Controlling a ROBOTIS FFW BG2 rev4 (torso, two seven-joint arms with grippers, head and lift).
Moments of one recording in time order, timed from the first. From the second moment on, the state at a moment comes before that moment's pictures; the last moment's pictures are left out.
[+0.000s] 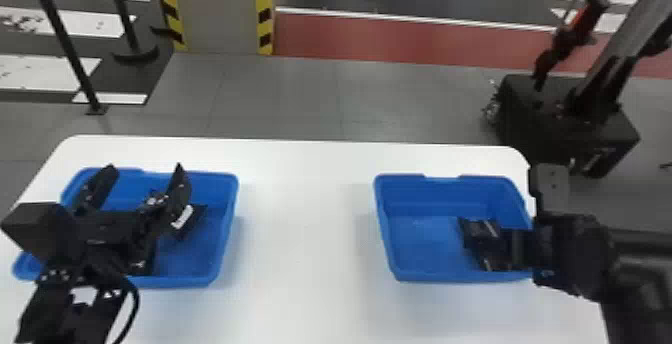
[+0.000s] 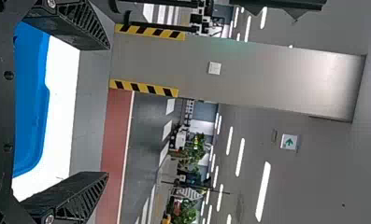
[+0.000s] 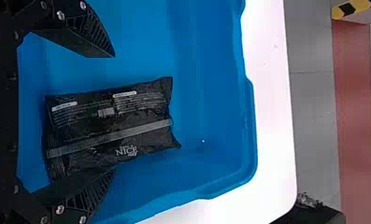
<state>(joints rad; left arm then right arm) 0.23 0.03 0.09 -1.72 0.17 -0.13 -0.18 -0.06 -0.18 -0.21 -1.84 -0.10 1.31 0.10</state>
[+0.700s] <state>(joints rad) 0.23 0.03 0.09 -1.74 0.14 -0.09 -0.18 -0.12 -0.18 -0.21 -1.78 -0.05 1.45 0.05</state>
